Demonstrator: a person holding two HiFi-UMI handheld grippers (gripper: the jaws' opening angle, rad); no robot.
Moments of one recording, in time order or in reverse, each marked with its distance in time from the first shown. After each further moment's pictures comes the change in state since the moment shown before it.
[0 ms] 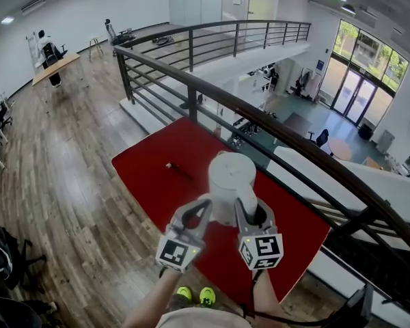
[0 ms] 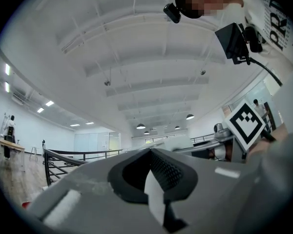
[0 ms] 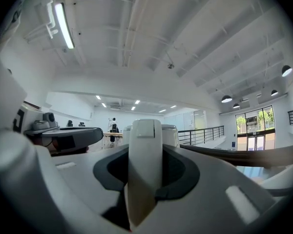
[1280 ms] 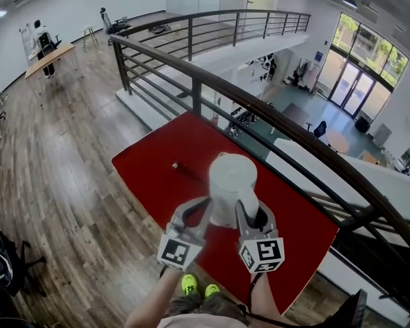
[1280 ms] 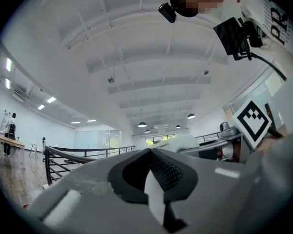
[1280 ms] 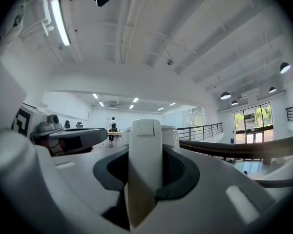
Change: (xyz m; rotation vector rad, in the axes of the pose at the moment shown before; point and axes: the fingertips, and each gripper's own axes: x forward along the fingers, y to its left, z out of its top) left arm -0.004 0.082 -0.028 -0.024 0.017 0.001; right arm 0.061 0.040 -0.022 0.026 0.017 -0.022
